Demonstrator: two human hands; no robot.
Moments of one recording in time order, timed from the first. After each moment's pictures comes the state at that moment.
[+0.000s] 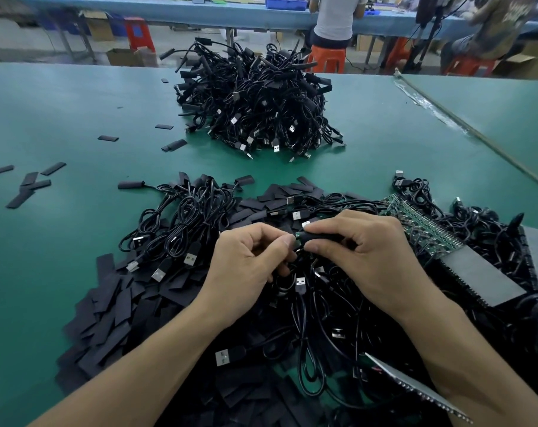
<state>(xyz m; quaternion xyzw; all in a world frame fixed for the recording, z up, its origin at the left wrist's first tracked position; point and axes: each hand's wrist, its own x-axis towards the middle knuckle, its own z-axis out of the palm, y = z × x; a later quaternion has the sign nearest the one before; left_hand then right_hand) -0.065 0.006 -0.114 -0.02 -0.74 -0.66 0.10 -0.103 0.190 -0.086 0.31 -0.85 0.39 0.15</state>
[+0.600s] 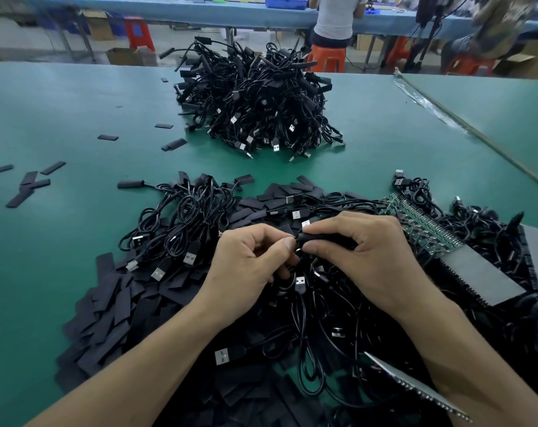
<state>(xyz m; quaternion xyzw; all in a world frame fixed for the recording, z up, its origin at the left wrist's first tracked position) -0.064 0.005 -0.115 -0.04 -0.75 -0.66 0.08 -0.104 0.189 -0.087 0.31 -0.84 0.41 0.14</state>
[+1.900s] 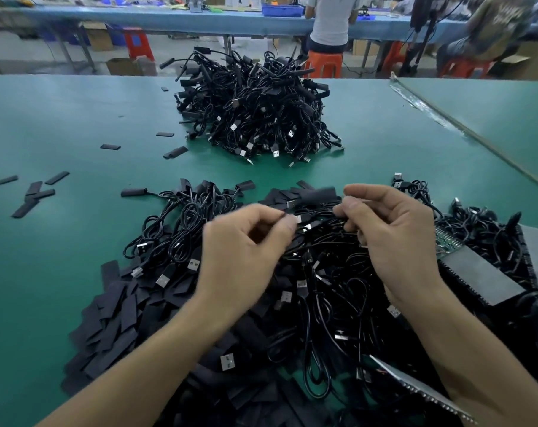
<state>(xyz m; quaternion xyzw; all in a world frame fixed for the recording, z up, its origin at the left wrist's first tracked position) -0.063 0.005 -0.086 -0.06 -0.80 -0.54 0.25 -0.104 0.185 -0.077 0.09 -0.71 0.68 0.13</state>
